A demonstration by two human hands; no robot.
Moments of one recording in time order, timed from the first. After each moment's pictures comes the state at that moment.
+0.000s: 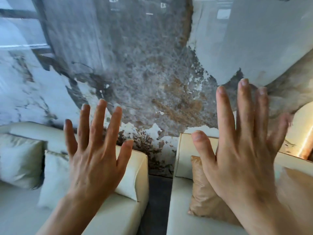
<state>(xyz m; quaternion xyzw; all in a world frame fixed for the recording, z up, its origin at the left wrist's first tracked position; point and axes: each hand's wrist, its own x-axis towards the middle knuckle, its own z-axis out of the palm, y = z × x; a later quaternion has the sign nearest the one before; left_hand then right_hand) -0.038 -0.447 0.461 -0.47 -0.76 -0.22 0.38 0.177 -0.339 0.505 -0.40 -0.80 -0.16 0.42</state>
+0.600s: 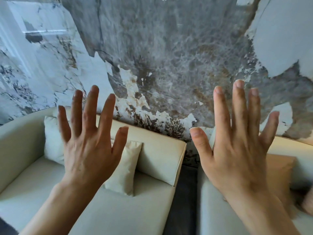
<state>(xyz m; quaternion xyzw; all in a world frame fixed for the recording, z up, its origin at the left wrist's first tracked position) -0.237 -0.628 0.465 -0.44 -0.79 -0.22 0.36 -0.027 -0.499 0.486 -0.39 -0.82 -0.13 0.39</state>
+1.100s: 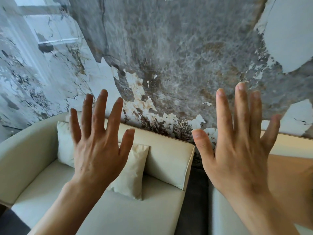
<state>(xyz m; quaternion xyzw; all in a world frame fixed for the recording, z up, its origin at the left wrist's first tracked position) -0.238 -0.605 0.468 -0.45 -0.79 -0.20 0.37 -0.033 -0.477 0.478 -0.40 -0.82 -0.09 0.41</state>
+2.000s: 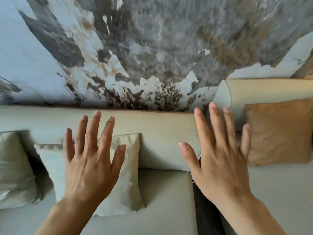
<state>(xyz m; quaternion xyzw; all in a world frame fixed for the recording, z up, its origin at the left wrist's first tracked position) -0.492 -0.471 0.184 -0.59 -0.77 -0.17 0.14 -0.261 -0.404 0.214 -0.56 -0.80 -0.10 0.20</state>
